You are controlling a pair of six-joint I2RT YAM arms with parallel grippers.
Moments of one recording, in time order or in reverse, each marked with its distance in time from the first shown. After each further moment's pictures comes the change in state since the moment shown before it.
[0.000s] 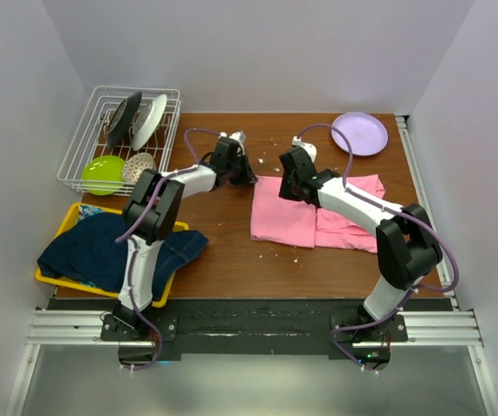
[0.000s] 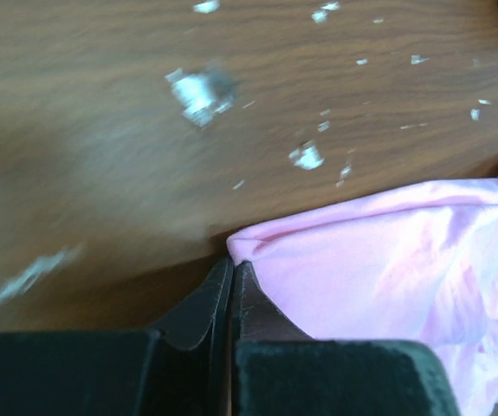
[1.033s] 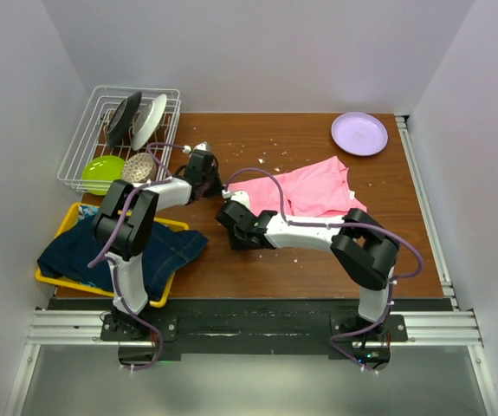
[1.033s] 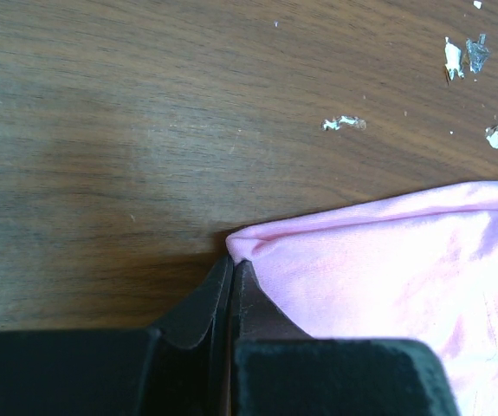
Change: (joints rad) left arm 0.090 -0.329 -0.451 0.027 -0.259 -0.079; right arm 0.489 0.177 0.010 0.024 0.019 0.042
